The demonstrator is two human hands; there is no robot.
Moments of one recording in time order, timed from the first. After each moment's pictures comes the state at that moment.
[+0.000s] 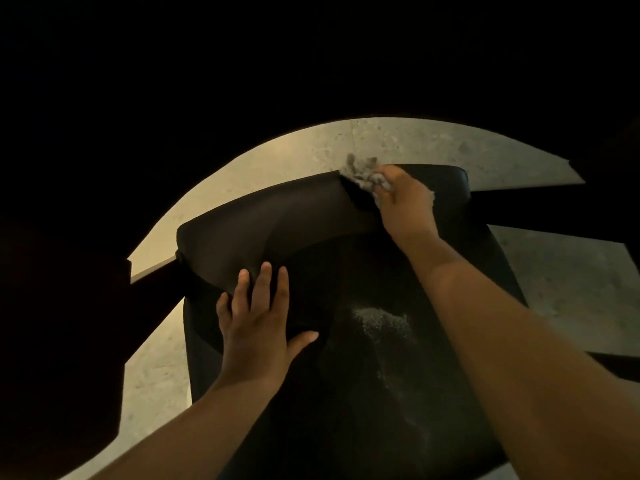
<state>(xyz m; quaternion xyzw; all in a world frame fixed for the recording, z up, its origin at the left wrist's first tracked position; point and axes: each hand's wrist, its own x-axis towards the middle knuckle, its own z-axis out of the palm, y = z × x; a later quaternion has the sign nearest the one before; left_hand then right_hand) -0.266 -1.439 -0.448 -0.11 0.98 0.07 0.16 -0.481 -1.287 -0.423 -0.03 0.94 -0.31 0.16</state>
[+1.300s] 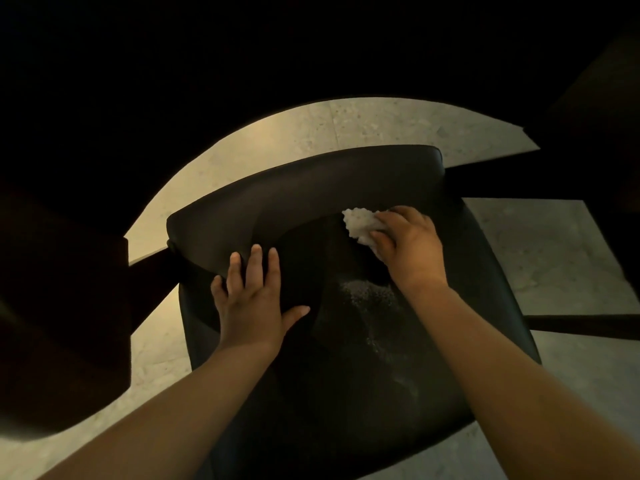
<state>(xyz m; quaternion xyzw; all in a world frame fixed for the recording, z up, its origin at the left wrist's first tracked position) -0.274 -1.433 -0.431 -0.13 0.96 0.08 0.25 -0.395 -1.235 -0.420 -0.07 0.98 -0.15 0.13</state>
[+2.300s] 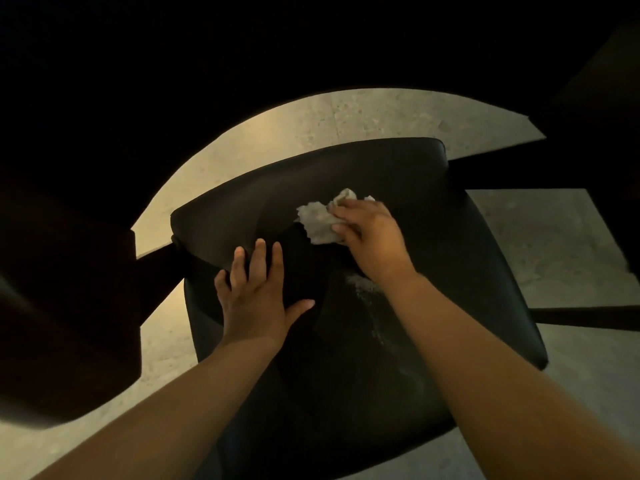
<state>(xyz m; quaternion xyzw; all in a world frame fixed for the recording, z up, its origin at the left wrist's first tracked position) -0.273 -1.436 -0.430 -0.12 0.96 0.07 0.25 -0.393 -1.275 -0.433 -0.15 0.94 -0.28 0.16</state>
